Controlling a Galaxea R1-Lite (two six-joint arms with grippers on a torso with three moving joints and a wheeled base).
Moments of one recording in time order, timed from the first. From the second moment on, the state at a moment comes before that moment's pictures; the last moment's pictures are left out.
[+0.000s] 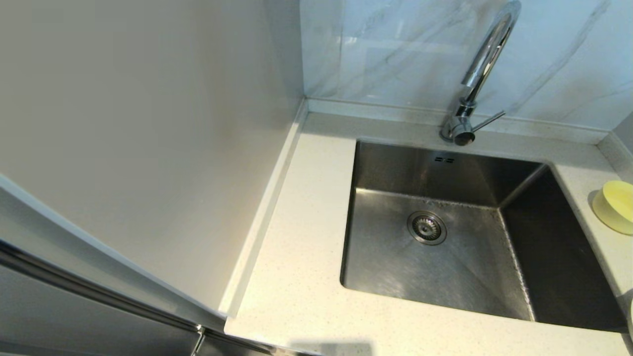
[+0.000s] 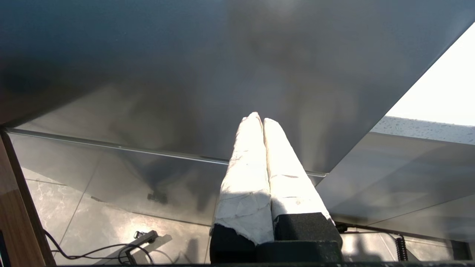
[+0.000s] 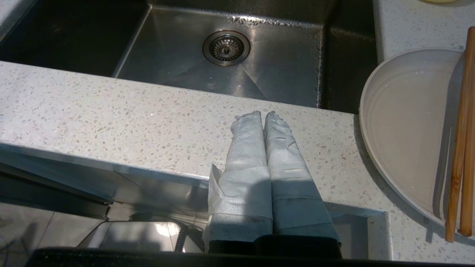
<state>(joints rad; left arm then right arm) 0.00 0.00 0.00 0.00 0.00 0.00 0.00 0.00 -0.02 0.08 -0.04 0.07</state>
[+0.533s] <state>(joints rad) 0.00 0.00 0.00 0.00 0.00 0.00 0.00 0.00 -0.02 0.08 -0.04 0.07</state>
